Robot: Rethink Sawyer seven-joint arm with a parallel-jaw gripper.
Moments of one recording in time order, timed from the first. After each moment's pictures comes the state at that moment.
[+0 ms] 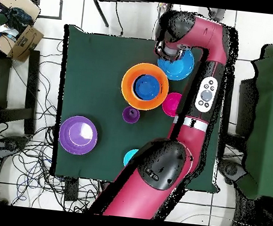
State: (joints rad) arm -0.52 -0.03 1.08 0.32 -1.12 1.67 1.75
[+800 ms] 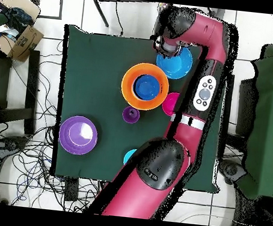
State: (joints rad) arm -0.51 -0.03 1.14 0.28 -1.13 1.67 1.75
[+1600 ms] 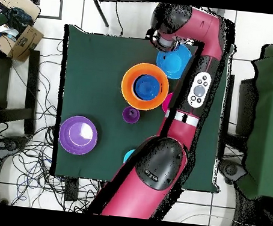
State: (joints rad) arm -0.50 -0.03 1.25 0.25 -1.24 1.67 1.75
